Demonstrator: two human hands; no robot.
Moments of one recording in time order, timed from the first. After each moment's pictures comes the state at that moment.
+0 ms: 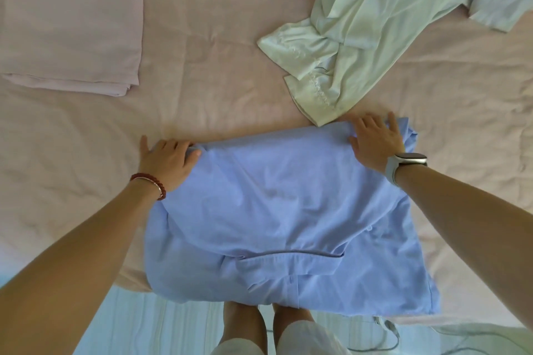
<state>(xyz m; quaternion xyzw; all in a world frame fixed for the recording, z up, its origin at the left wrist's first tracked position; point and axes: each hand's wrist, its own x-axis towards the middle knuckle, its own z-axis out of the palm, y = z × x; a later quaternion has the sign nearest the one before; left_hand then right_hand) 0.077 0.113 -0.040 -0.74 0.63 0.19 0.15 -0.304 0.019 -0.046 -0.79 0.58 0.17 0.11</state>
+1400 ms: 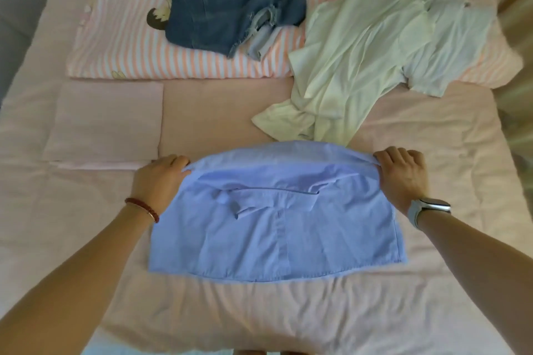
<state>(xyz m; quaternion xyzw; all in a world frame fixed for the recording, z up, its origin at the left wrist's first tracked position) 0.093 0.043 0.076 -0.64 0.77 0.01 -0.07 -0.340 0.008 0.055 -0.78 0.61 -0.08 -0.09</state>
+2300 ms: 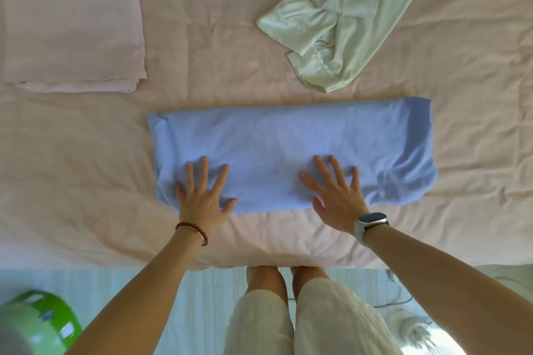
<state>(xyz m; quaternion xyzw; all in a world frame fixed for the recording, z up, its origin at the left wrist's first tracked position) 0.051 0.216 -0.037 -0.71 0.64 0.26 0.16 -0.237 0.191 -0.041 -0.79 0.52 0.24 0.21</state>
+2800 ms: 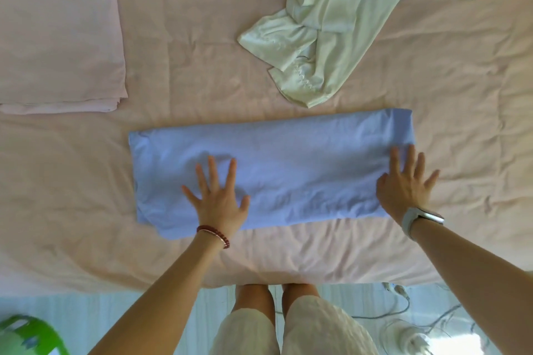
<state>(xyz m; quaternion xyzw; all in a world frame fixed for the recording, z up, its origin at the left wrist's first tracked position) -0.018 0.181 -0.036 -0.75 0.60 0.25 0.13 -0.339 0.144 -0.029 -0.55 0.80 0.16 0.16</state>
